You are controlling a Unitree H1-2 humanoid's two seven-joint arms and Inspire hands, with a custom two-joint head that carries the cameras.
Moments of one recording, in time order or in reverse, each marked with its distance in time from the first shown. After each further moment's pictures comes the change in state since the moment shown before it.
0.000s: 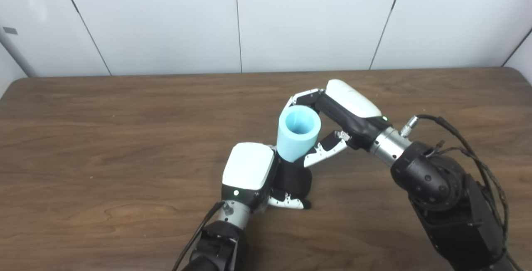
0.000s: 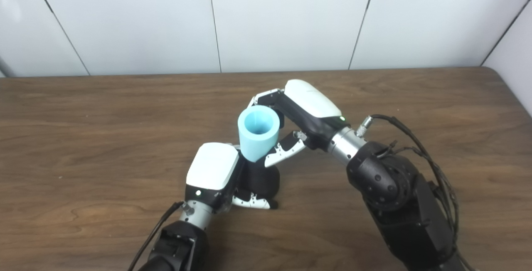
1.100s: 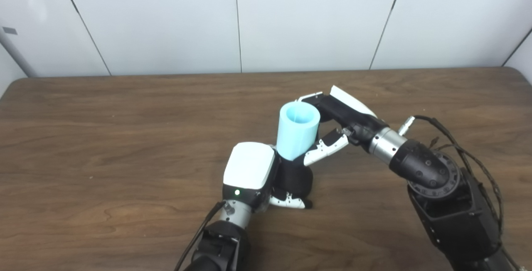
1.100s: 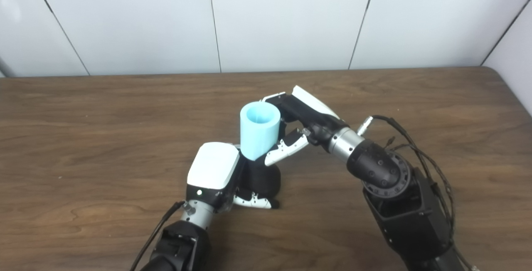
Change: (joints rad) left arm 0.005 -0.012 0.001 -0.001 0.001 0.009 -0.001; right arm -0.018 0.012 -0.031 0.052 0.215 0.238 0.032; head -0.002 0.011
